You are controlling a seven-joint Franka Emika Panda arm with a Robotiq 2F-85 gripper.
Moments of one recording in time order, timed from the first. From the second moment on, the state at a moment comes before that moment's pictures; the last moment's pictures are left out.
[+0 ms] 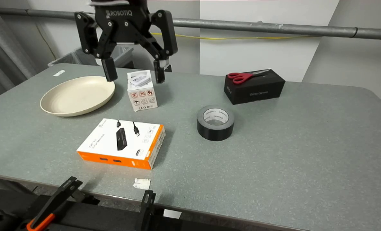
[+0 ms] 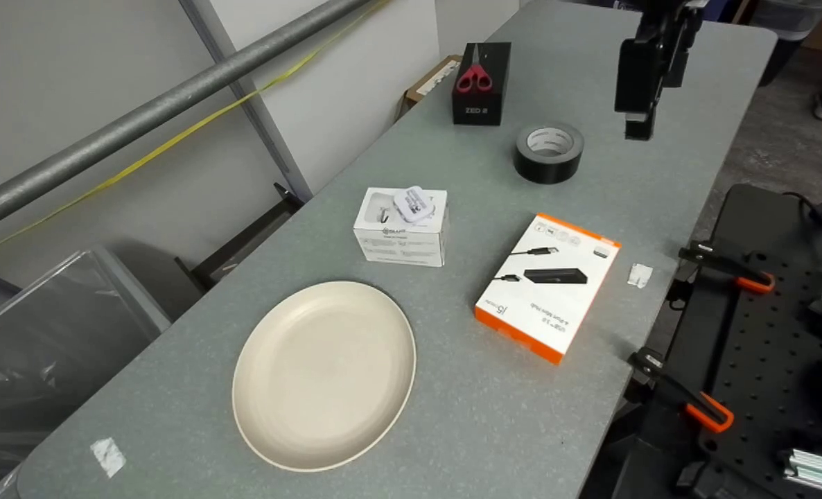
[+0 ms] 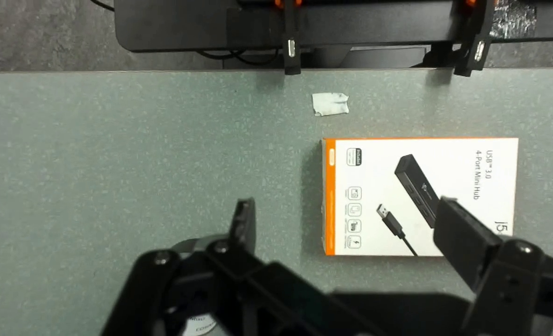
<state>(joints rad) -0.06 -0.37 -0.12 -2.62 -0.15 2.04 -0.06</state>
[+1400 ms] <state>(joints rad) -0.13 0.27 -0.15 -2.39 -0.15 2.53 0.23</state>
